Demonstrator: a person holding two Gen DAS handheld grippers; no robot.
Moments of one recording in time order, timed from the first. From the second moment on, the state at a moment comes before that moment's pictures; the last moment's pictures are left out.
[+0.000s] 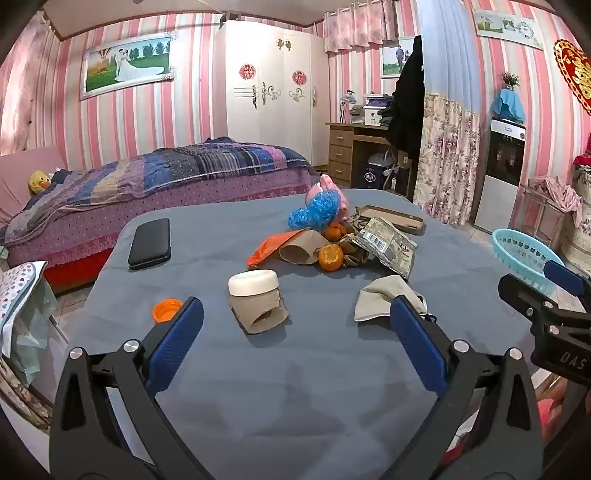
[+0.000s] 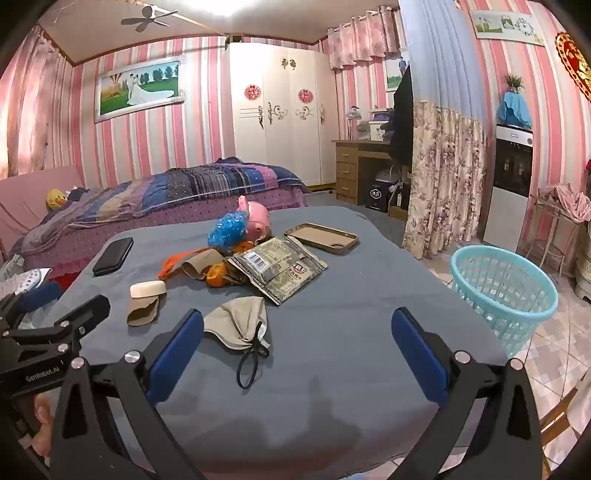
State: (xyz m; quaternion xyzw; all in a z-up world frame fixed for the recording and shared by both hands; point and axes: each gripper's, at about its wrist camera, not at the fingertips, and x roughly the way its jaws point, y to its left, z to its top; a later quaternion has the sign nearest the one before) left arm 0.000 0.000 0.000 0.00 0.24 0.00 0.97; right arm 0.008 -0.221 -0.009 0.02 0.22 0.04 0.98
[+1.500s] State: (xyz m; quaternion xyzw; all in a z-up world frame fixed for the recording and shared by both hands) left arm -0.005 -0.004 0.003 0.01 0.23 0.00 0.97; right arm 0.002 -0.225 -0.006 0.02 0.21 0.03 0.98
